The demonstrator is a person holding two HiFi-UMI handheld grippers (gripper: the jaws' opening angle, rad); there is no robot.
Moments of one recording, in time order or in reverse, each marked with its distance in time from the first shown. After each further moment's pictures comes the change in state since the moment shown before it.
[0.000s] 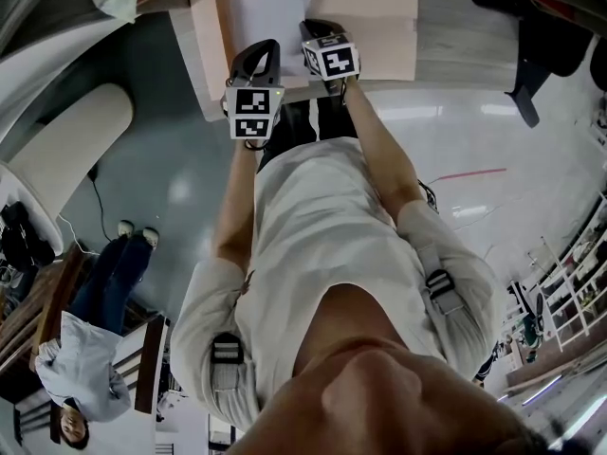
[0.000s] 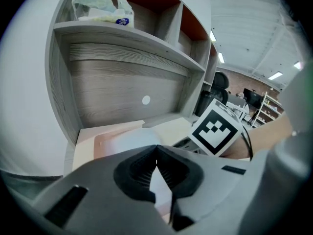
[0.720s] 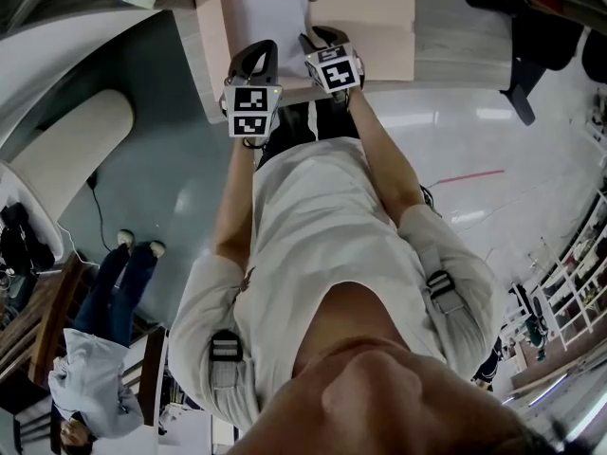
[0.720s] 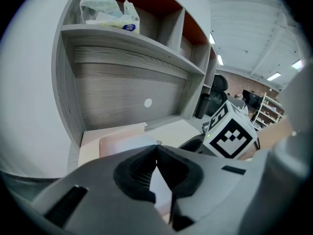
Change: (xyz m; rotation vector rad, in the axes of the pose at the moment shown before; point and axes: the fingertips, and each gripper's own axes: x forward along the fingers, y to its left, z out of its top) left arm -0.011 0.013 0.001 0.003 -0.027 -0.005; right arm -0.015 0.014 -0.010 -0.138 0.003 -0.045
